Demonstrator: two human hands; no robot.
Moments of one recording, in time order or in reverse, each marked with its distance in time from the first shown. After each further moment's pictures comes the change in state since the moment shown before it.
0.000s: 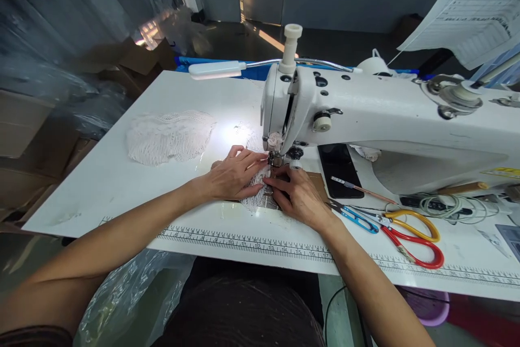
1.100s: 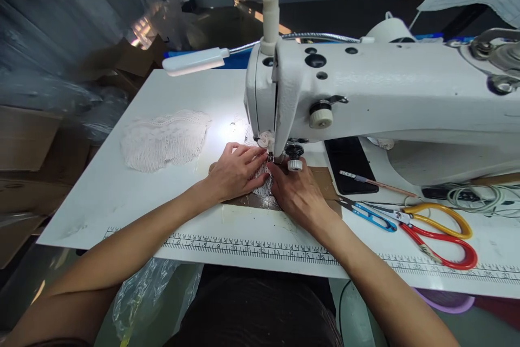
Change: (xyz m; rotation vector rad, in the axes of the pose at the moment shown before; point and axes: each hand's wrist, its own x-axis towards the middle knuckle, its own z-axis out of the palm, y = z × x) left_hand 0.011 0.004 0.002 0.089 -0.043 -0.176; right_hand 0.021 -0.015 0.008 -0.301 0.088 0.022
